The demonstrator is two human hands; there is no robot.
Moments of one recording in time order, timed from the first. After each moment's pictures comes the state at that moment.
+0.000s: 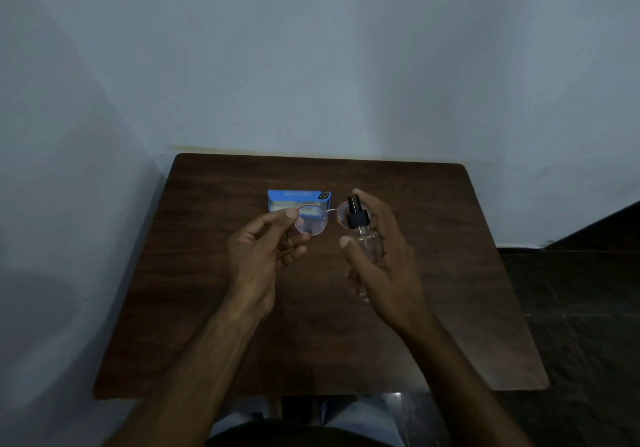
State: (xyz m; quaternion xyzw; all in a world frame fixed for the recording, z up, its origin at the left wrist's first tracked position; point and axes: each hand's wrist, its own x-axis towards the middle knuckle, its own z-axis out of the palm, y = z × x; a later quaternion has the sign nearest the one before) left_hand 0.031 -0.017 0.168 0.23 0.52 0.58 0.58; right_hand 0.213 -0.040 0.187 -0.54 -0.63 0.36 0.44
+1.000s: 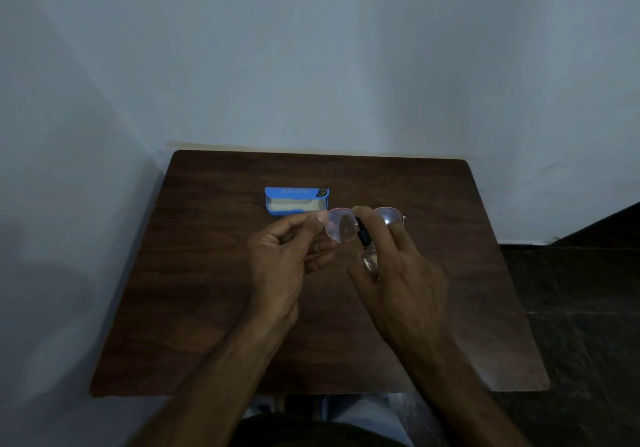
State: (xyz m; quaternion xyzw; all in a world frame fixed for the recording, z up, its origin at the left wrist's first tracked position) left_hand 0.074 -0.025 0.180 0.28 0.55 0.57 0.55; right_hand 0.221 -0.054 0.199 -0.64 -0.72 0.07 0.25
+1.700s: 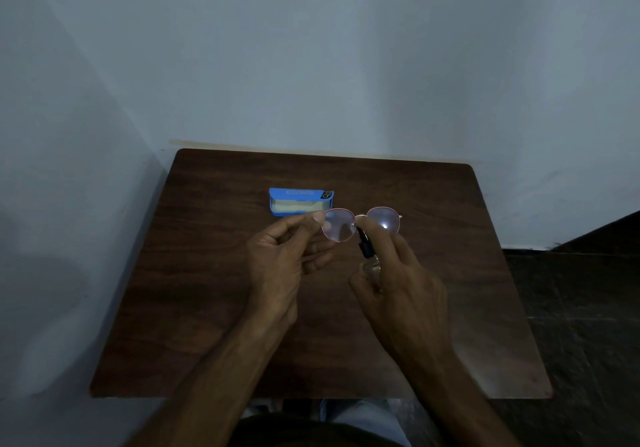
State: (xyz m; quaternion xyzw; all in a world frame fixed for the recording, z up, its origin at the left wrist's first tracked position) left_hand 0.063 -0.019 0.176 0.25 0.55 0.57 0.56; right_hand 0.217 -0.056 0.187 -0.63 -0.73 0.09 0.25
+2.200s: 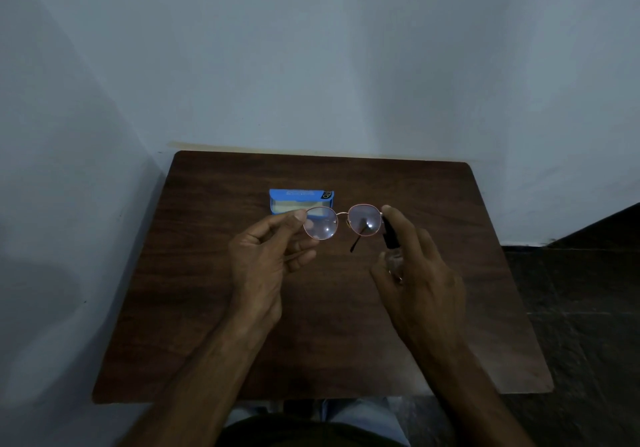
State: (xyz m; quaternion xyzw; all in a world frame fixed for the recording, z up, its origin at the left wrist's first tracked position) left_hand 0.036 -0.017 0.181 0.24 0.55 0.57 0.56; right_hand 0.229 -0.051 0.180 -0.65 -0.70 0.06 0.29
